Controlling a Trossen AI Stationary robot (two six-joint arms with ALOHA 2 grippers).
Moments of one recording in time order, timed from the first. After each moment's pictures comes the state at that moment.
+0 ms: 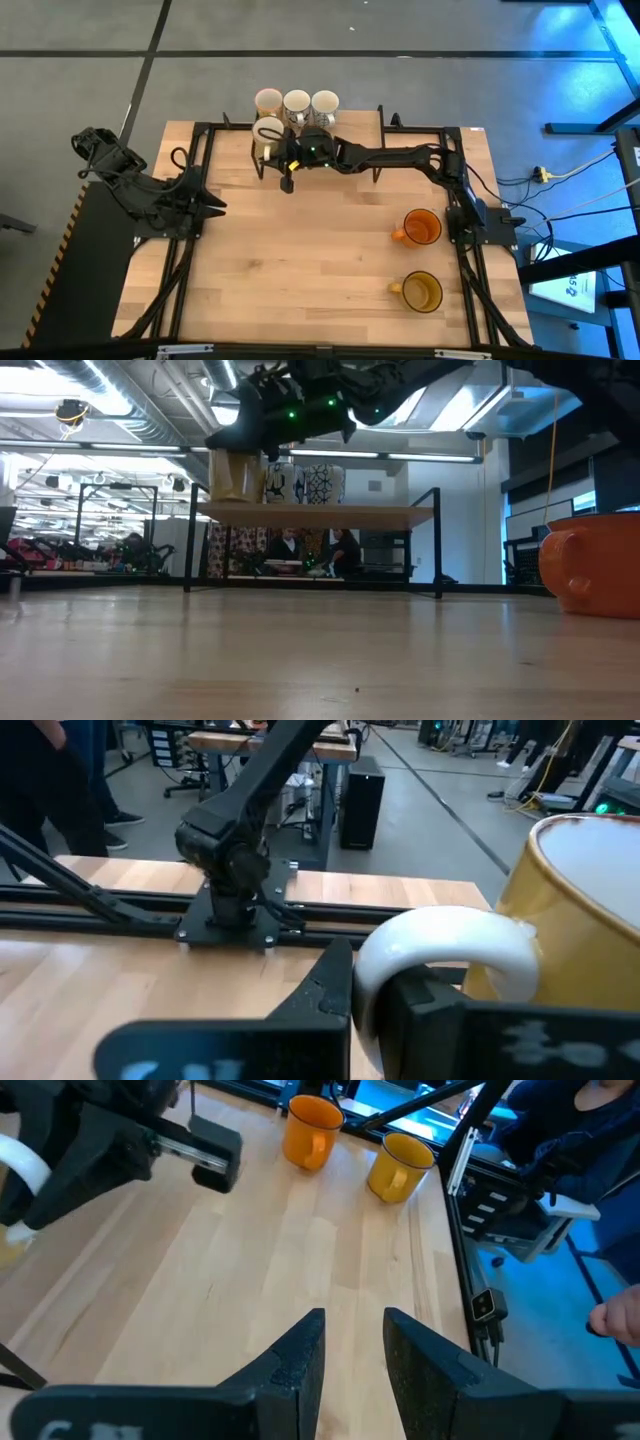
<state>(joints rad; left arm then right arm) -0.64 0.65 1.05 -0.98 -0.50 -0.67 -0.22 2.15 1.72 0.23 -0.23 -0.14</state>
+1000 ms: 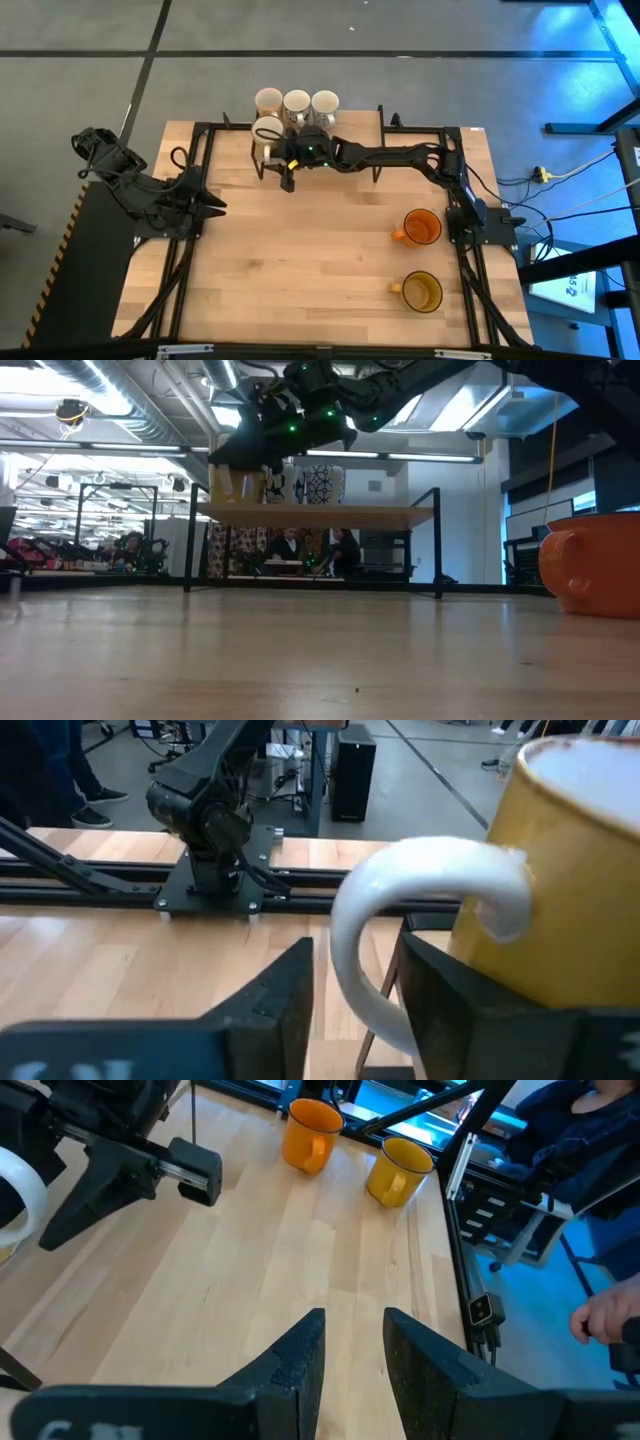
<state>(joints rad) -0.64 0.65 1.05 -0.97 -0.51 -0.68 -0.24 2.17 1.72 0.17 -0.21 -0.13</state>
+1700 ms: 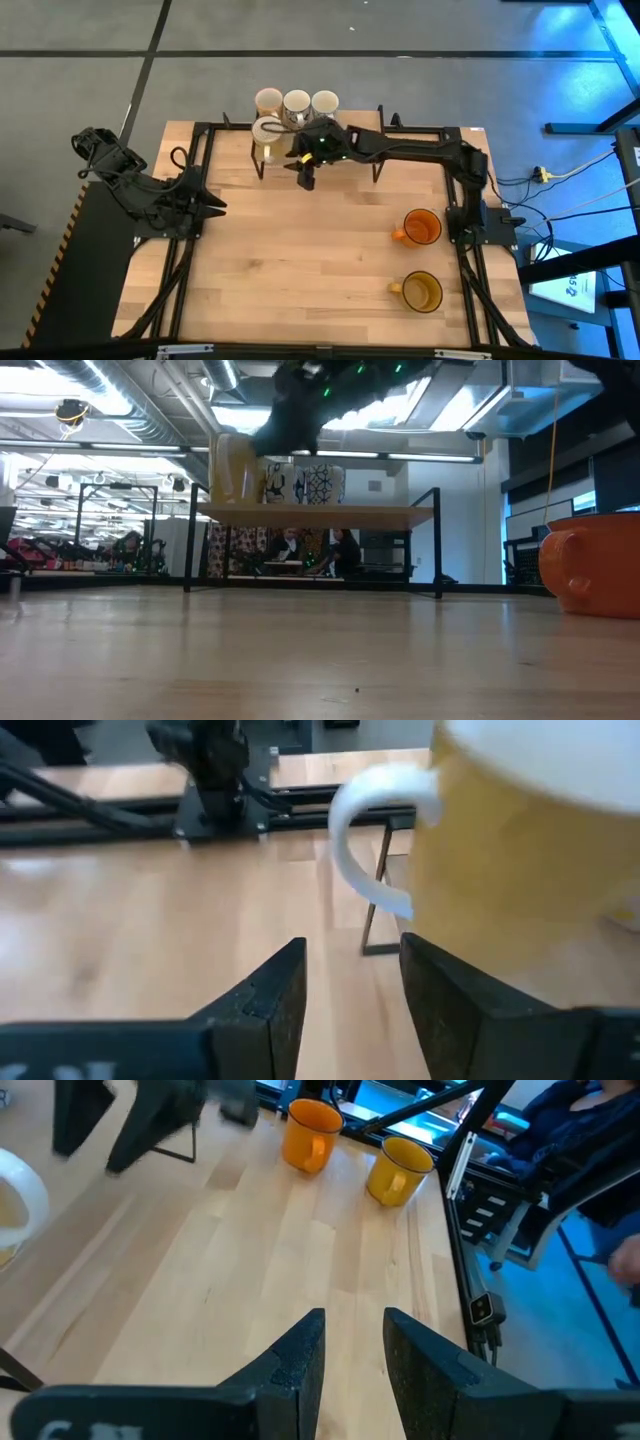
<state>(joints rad) -0.64 0.65 1.05 -0.97 -0.51 -0.67 -0.23 1.98 1.72 -0.27 -0.17 -0.08</state>
